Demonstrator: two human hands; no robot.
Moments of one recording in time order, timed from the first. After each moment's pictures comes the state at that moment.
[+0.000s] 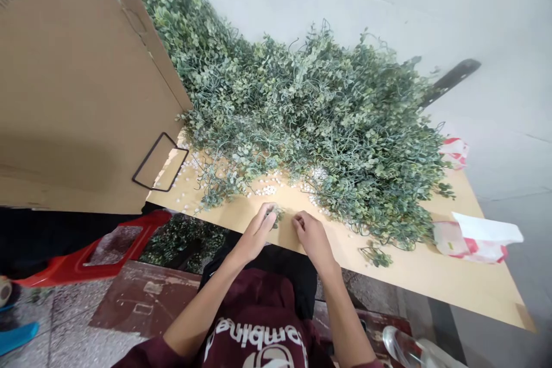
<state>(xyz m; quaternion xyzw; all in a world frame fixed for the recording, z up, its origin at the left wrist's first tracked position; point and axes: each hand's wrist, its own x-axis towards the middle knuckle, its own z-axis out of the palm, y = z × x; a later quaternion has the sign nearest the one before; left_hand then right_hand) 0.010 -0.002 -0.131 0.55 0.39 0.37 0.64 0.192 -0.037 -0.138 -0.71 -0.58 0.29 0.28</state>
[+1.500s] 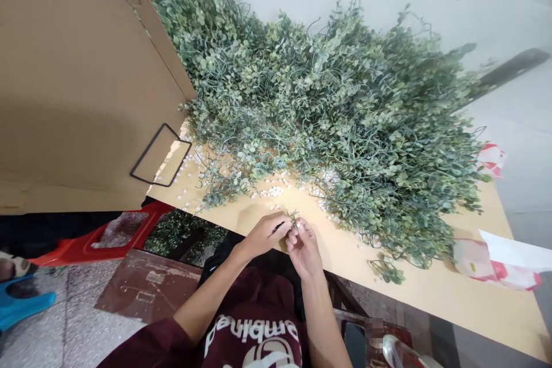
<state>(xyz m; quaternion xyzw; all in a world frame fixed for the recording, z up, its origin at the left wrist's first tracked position) 0.020 0.024 -0.151 0.73 0.31 0.30 0.54 0.151 -0.038 -0.164 -0.42 -0.11 0.64 0.63</state>
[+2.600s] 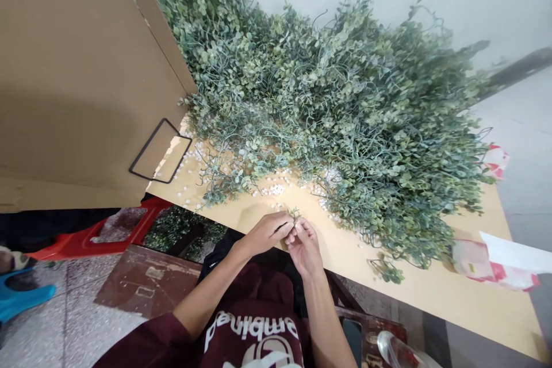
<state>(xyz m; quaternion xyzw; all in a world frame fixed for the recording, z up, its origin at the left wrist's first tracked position) 0.017 0.027 -0.152 0.76 0.28 0.28 0.52 0.151 -0.039 -0.166 -0.44 -0.16 0.64 0.60</state>
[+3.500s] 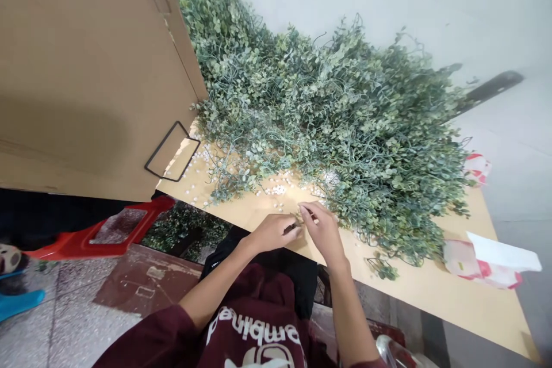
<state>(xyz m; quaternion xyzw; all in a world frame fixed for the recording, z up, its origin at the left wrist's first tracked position) 0.025 0.022 -0.153 0.82 0.31 0.21 0.43 0.186 -0.010 -0.103 -0.63 -0.65 0.27 0.32</state>
